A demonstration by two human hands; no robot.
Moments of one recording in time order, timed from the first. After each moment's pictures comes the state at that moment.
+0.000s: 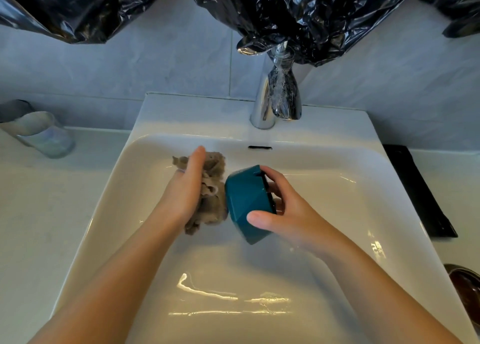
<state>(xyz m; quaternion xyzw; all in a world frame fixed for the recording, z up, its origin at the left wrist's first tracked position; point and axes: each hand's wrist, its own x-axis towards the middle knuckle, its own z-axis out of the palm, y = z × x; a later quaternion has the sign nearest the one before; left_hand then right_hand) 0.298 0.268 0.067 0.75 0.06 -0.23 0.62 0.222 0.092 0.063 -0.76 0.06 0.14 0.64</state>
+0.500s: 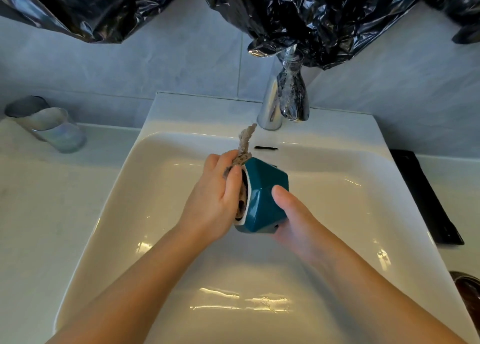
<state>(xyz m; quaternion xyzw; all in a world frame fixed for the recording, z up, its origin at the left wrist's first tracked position) 0.278 0.252 0.058 0.86 -0.20 -0.03 0.47 0.224 0.097 0.042 -0.56 0.05 0.18 0.81</state>
